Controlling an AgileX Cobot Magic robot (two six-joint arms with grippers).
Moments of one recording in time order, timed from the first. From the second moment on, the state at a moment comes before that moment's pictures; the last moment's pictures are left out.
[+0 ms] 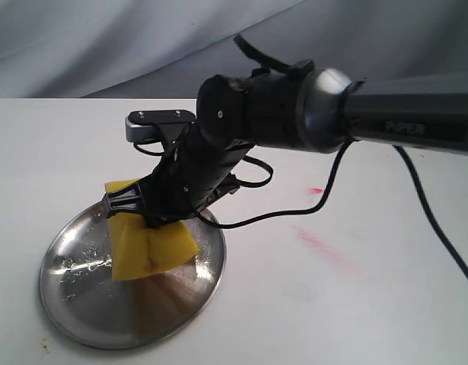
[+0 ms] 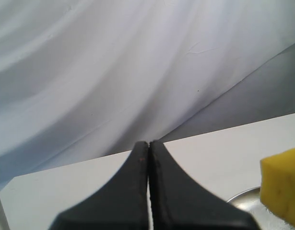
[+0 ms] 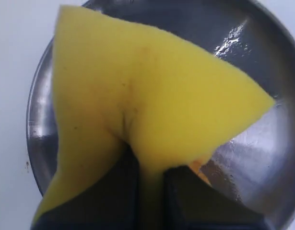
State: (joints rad) left arm -0.07 0.00 0.00 0.05 0.03 0.17; right arm 0.92 2.06 -1.53 0.35 0.68 0.06
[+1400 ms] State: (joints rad) left arm -0.07 0.00 0.00 0.05 0.03 0.17; right arm 0.93 1.71 -1.24 -0.25 0.66 0.41
